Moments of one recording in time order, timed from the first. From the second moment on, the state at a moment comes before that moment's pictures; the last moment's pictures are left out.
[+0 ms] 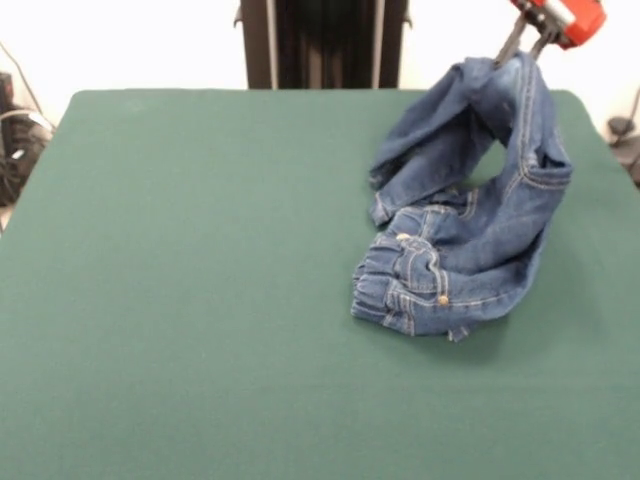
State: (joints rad) arm 1.06 -0.03 -0.98 1.78 0.54 -0.07 2.07
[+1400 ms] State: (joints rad) arm 0.33 -0.51 -0.41 1.92 0.32 -0.02 2.10
